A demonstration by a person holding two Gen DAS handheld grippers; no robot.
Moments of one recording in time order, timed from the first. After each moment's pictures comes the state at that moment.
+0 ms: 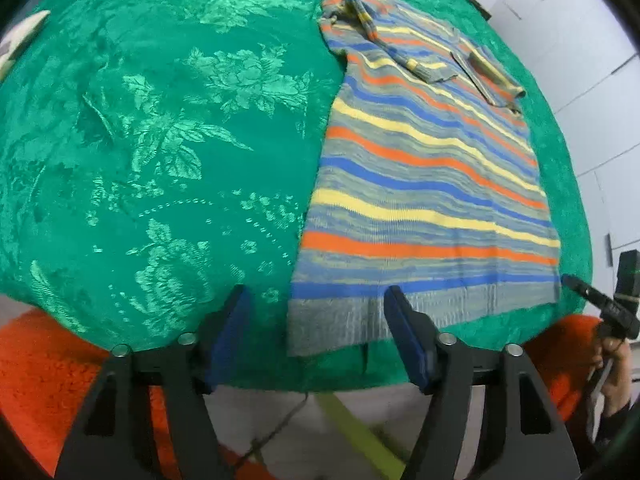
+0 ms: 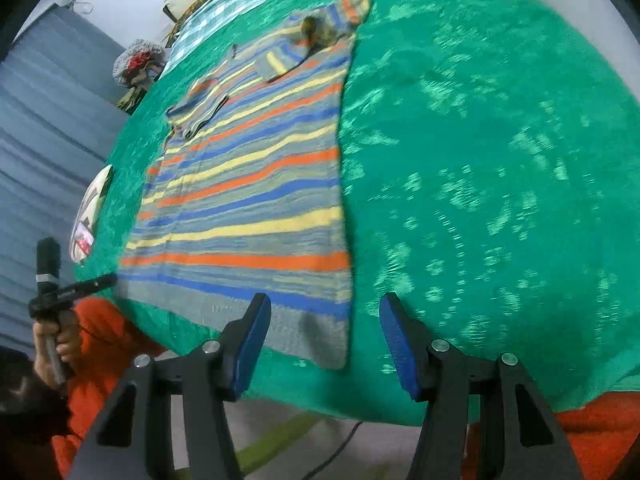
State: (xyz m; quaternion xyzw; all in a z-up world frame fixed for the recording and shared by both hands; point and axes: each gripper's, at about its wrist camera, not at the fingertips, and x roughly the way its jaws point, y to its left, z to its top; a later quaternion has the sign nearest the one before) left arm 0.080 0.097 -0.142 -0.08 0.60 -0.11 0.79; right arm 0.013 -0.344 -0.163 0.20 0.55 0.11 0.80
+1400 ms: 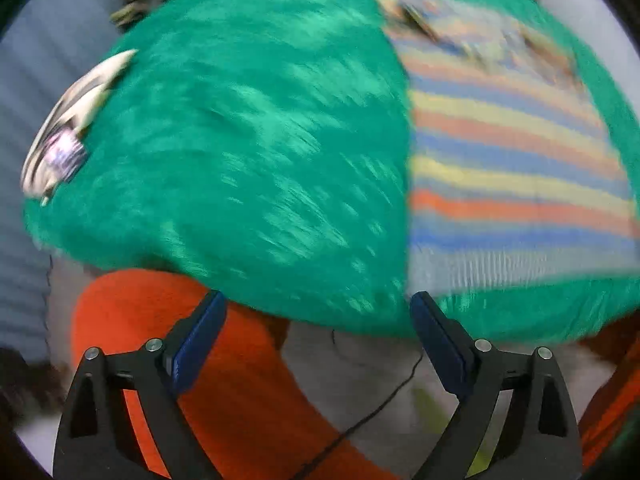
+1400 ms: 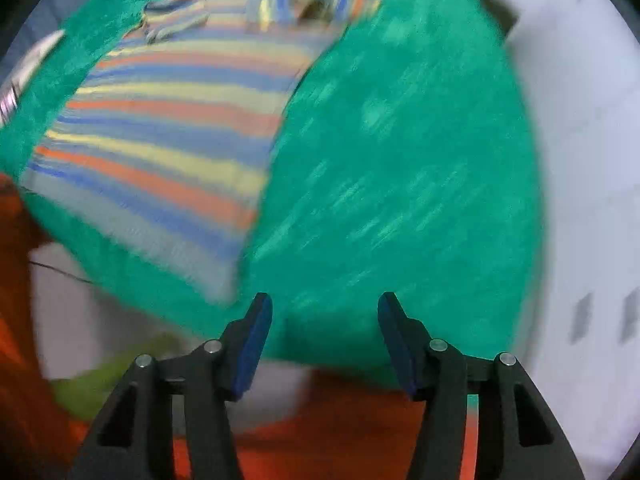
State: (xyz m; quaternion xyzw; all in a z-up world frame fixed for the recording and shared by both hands) left arm 0.045 0.098 -0.117 0.03 0.57 0.06 0.82; right arm 0.029 -0.324 -0.099 -0.14 0.60 0.01 0.79
